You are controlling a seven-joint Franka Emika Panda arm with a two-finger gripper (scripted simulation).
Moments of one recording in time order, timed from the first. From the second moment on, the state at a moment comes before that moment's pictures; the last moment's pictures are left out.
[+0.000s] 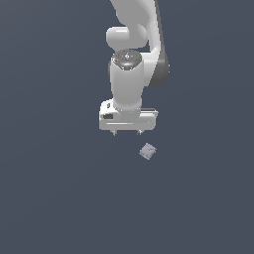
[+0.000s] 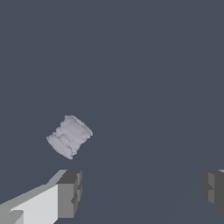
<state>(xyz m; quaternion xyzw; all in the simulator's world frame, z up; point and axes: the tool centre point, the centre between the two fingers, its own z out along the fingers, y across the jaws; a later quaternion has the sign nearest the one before) 0.001 0.001 0.189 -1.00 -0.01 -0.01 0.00</state>
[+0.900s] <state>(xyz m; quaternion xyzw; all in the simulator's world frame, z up) 0.004 -0.007 0.174 -1.00 -0.01 -0.01 0.00</state>
